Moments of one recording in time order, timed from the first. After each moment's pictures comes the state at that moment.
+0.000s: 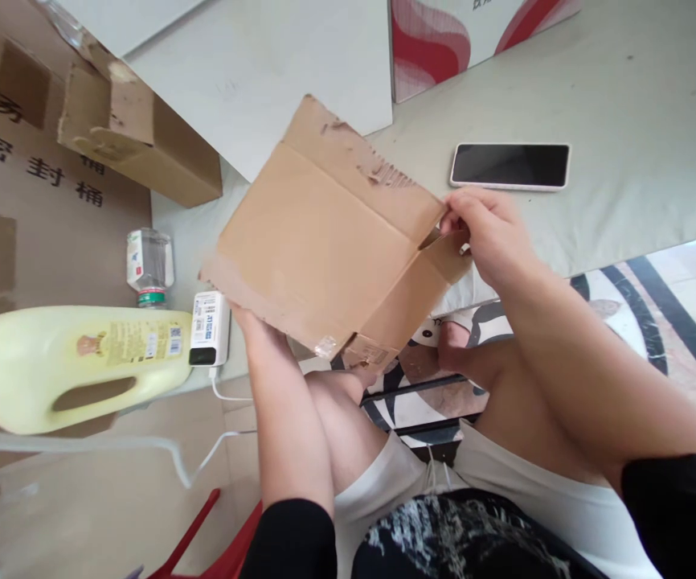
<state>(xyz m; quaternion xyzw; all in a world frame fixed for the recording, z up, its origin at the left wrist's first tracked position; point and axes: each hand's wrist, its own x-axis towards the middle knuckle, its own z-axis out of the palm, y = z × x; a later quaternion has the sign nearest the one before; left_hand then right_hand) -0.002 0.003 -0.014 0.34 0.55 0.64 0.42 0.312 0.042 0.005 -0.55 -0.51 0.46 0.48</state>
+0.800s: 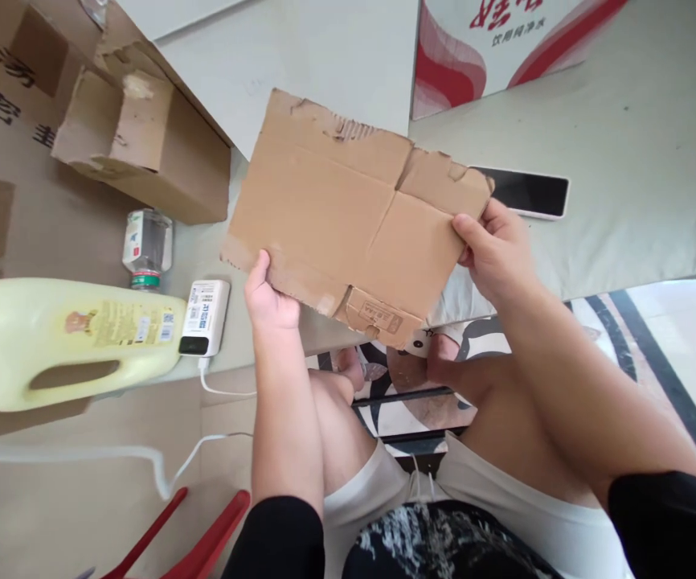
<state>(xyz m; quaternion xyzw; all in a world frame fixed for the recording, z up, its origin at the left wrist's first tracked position) 0.021 0.012 -0.002 0.24 0.50 0.70 0.46 0.310 0.040 0.003 -0.47 -0.46 0.51 0.55</state>
